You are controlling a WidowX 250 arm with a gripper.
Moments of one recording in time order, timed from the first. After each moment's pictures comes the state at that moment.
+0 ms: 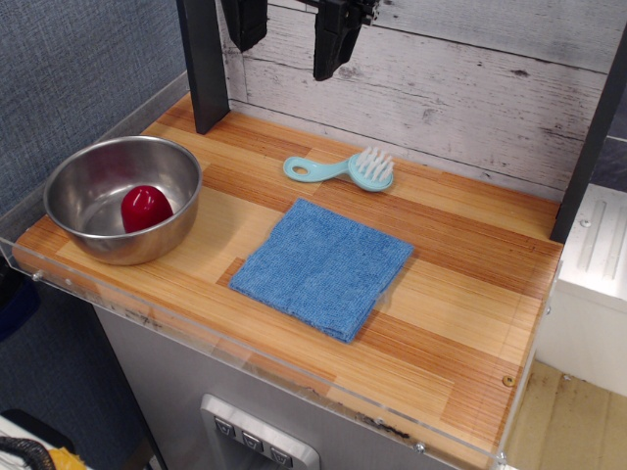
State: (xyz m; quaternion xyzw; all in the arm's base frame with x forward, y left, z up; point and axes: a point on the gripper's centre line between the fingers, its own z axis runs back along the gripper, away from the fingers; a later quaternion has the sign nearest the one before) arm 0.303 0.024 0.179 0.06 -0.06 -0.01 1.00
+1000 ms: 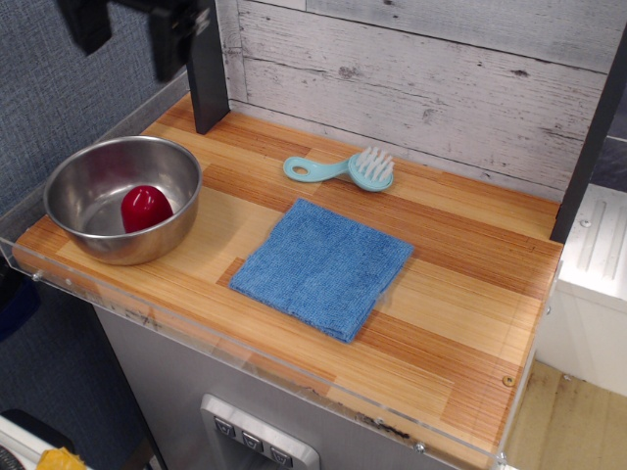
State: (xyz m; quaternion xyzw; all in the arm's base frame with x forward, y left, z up) arm 0.261 0.132 0.169 0.11 -0.08 0.06 0.99
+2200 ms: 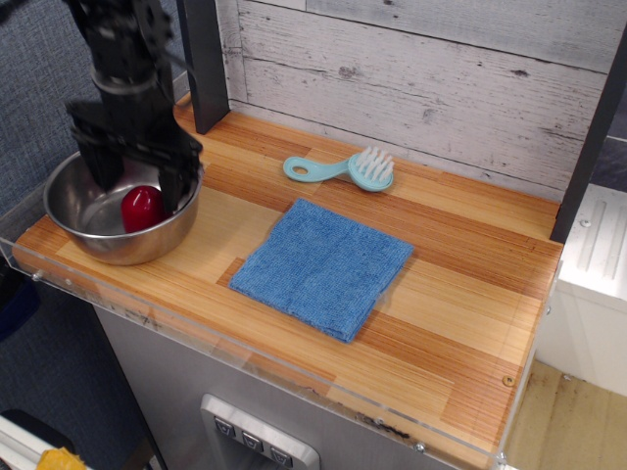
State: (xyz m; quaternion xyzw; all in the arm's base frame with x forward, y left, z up) arm 0.269 0.149 0.046 0.10 -0.05 0.08 0.99
